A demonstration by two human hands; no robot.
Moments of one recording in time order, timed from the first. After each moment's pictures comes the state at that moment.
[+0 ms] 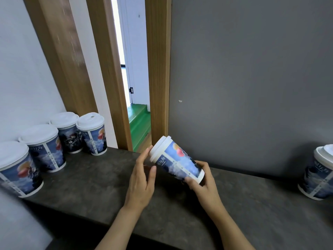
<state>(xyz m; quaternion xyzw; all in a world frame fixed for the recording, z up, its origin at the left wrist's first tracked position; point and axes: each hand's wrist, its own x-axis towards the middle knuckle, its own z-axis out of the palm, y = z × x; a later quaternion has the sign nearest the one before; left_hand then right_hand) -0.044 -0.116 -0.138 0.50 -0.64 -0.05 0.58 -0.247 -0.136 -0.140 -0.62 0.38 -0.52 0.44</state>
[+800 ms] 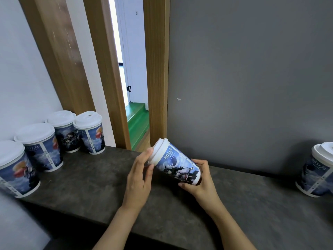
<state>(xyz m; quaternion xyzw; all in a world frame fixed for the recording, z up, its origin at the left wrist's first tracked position) -0.038 -0.121 -0.142 0.47 -0.66 0.00 0.59 -0.250 -0.141 -0.147 -0.62 0.38 -0.49 0.48</state>
